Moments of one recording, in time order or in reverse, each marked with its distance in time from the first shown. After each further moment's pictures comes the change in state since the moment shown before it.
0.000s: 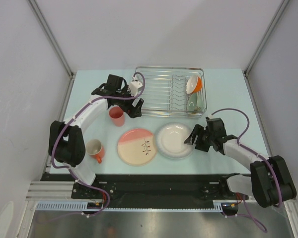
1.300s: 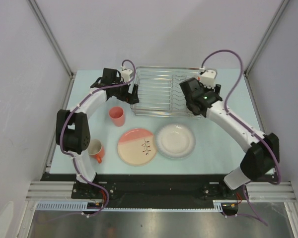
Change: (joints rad) left arm 0.109 0.196 0.131 0.166 -0.029 -0.246; right arm 0.292 0.359 0.933 -0.521 1.345 -0.183
